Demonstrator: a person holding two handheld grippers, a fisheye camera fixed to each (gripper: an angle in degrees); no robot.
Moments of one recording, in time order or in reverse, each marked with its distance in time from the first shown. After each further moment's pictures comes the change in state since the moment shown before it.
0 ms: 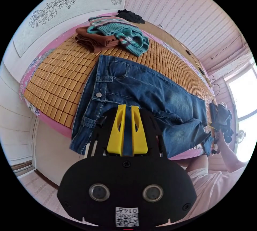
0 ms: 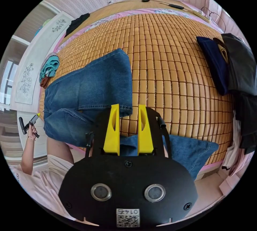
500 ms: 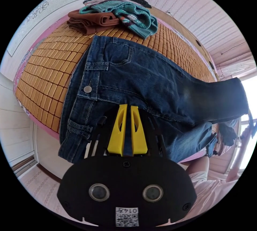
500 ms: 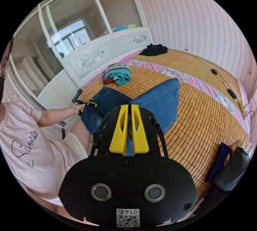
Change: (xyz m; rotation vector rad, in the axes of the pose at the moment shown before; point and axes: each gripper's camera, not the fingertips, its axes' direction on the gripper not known) left arm -0.019 -0.045 0.042 -0.112 -0.014 -0.027; right arm -0.199 -0.033 -0.130 0.270 -0.310 -0.720
